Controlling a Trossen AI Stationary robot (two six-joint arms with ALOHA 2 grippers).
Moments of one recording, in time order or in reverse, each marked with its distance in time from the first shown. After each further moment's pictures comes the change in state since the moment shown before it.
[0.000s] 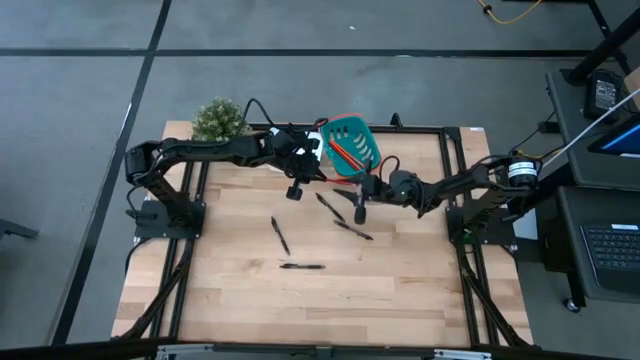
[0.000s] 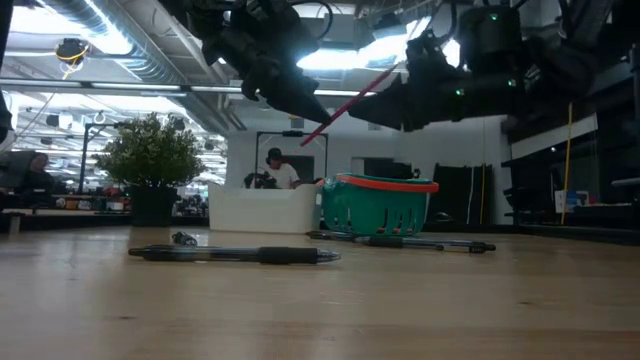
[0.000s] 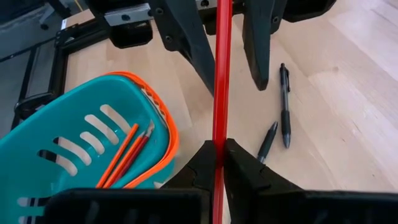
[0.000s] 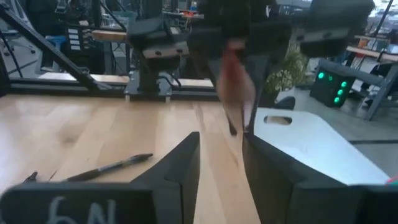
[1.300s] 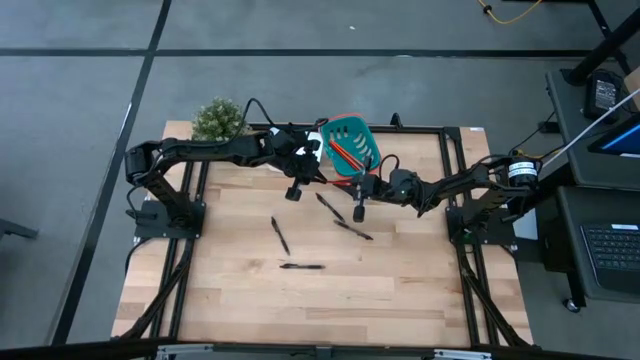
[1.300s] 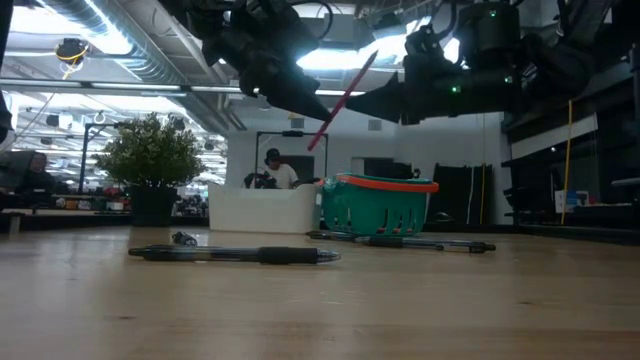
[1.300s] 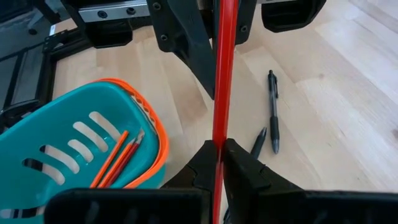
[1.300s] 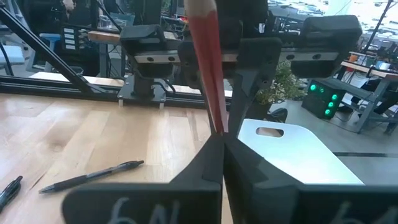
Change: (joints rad) left arm -0.002 0.000 0.000 0.000 0.049 -0.005; right arm -0.002 -0.001 0.018 0.012 0.009 -0.057
